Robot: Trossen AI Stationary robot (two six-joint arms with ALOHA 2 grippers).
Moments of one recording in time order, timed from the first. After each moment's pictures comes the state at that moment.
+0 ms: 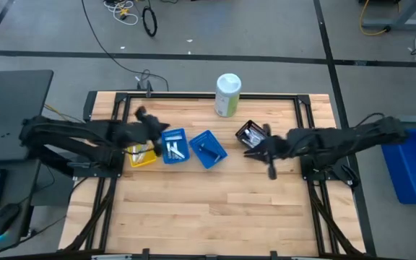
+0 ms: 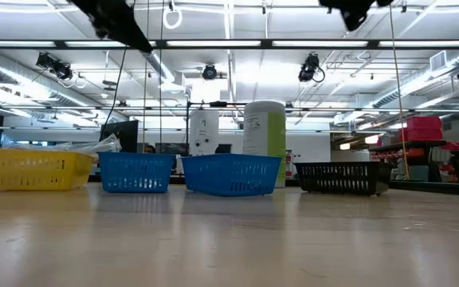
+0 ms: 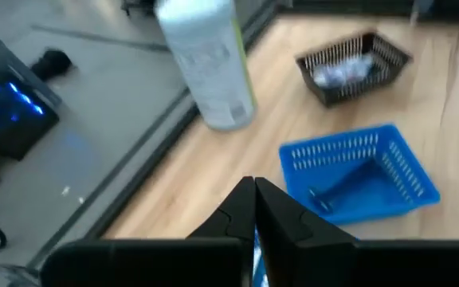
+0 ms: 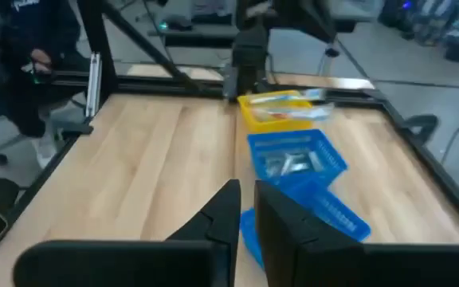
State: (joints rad) left arm -0.07 0.98 0.89 -0.56 -0.65 -0.17; right arm 0.18 0.96 0.80 -0.19 0.13 0.00
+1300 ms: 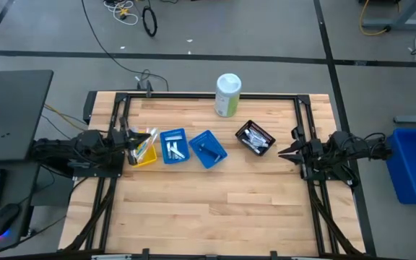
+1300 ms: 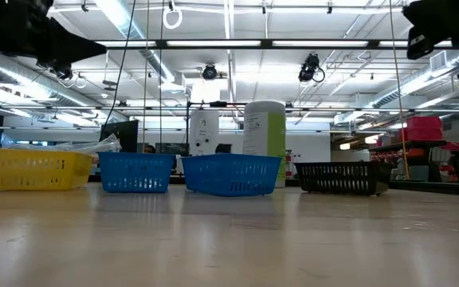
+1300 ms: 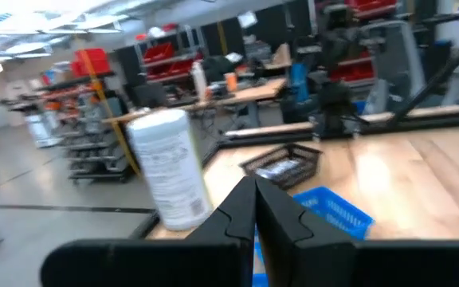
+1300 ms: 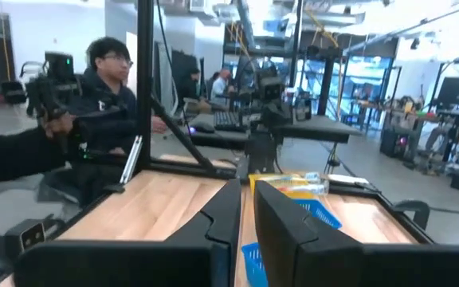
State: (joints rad) left arm -0.08 0.01 0.20 -0.13 -0.42 0.22; right arm 0.18 0.02 0.24 -0.13 0.04 -0.10
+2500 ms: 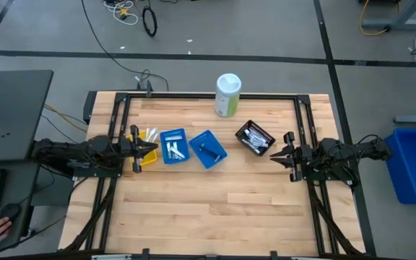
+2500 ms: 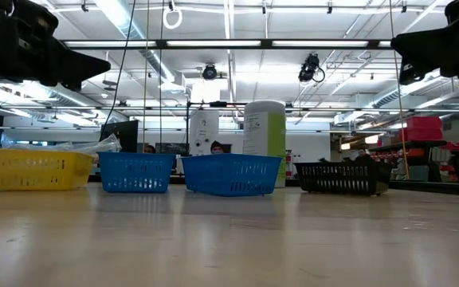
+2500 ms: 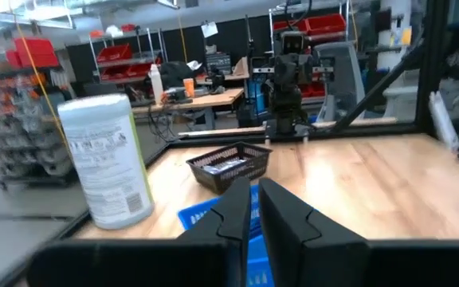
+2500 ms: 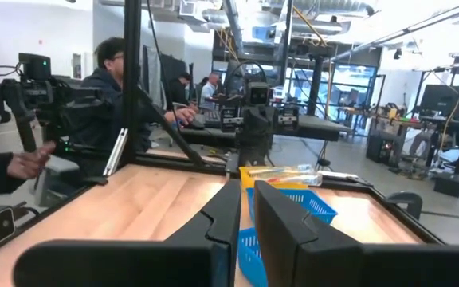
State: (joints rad) left arm -0.08 0.01 0.01 0.07 -0.27 0.10; right arm 0.18 0.01 0.01 0.13 0.08 -0.12
